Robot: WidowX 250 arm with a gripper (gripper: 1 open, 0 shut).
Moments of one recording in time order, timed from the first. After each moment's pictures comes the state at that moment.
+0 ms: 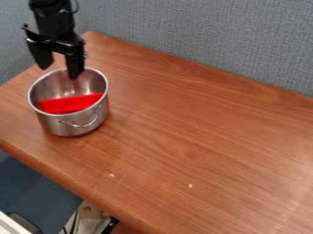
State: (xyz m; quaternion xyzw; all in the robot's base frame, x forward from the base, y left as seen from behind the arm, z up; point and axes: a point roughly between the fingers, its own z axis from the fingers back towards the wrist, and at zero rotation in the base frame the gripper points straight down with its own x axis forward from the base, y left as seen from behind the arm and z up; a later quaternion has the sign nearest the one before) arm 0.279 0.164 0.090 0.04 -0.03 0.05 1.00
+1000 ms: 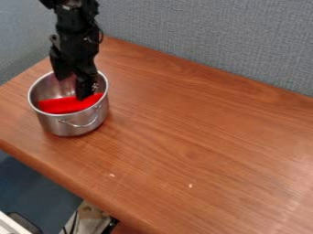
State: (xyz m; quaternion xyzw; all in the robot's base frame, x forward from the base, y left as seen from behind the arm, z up) arm 0.274 0.152 0.064 0.12 0.00 -0.13 0.98
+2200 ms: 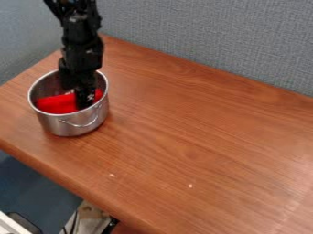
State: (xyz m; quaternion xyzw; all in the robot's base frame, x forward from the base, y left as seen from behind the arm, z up) arm 0.274 0.169 0.026 0.08 0.06 -0.22 0.97
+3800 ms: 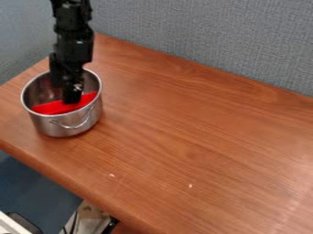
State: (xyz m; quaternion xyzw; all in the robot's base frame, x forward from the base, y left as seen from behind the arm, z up) arm 0.275 0.172 0.043 0.03 0.12 -0.23 0.97
